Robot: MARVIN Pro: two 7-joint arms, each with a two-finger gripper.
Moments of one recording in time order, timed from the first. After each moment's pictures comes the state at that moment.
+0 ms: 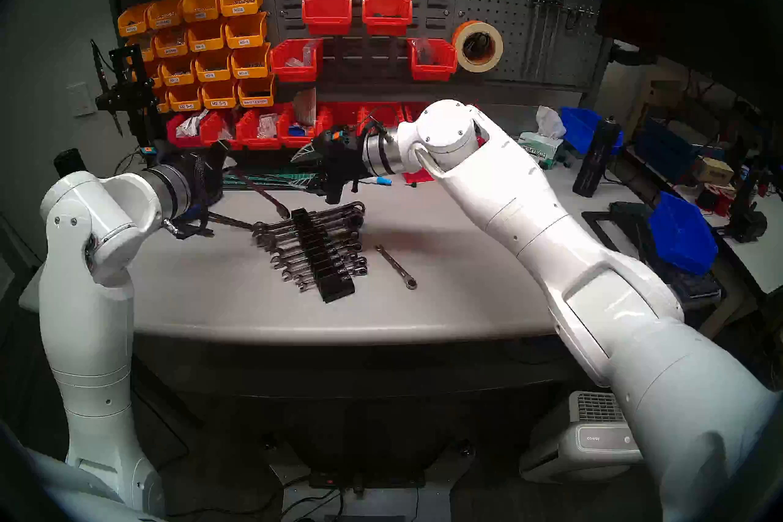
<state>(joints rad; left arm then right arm) 1.43 -1.34 -1.76 -2.20 -1.48 0.73 0.88 -0.60 -1.25 0.83 -1.23 0.14 -0.04 0.95</state>
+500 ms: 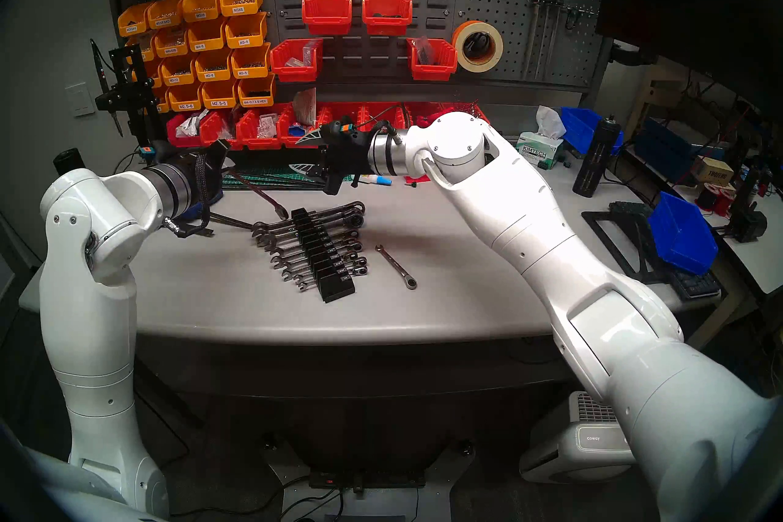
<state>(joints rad) 1.42 -1.35 -1.74 -2.21 -1.48 0.71 0.92 -0.69 -1.22 0.90 -1.31 0.16 -0.03 0.84</state>
